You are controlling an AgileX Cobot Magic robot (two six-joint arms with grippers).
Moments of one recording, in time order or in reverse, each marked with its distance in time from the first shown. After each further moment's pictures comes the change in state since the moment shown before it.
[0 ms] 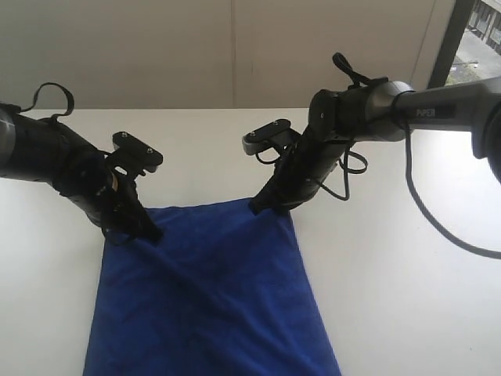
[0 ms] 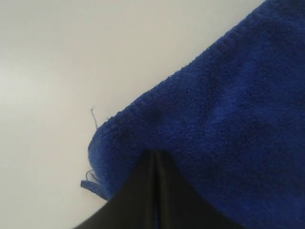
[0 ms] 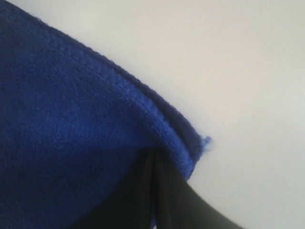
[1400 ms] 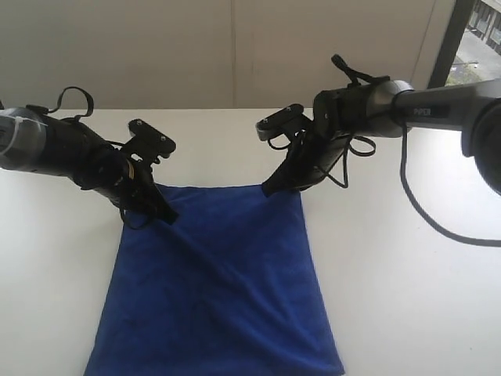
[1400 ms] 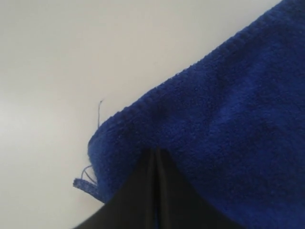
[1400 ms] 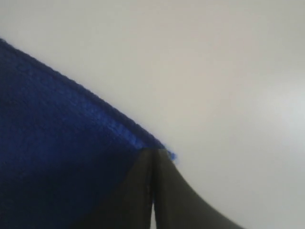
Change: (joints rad) left arm 0.018 0.126 -0.130 0.035 -0.124 0.004; right arm -0.031 0.055 -0.089 -0.205 -0.084 0.175
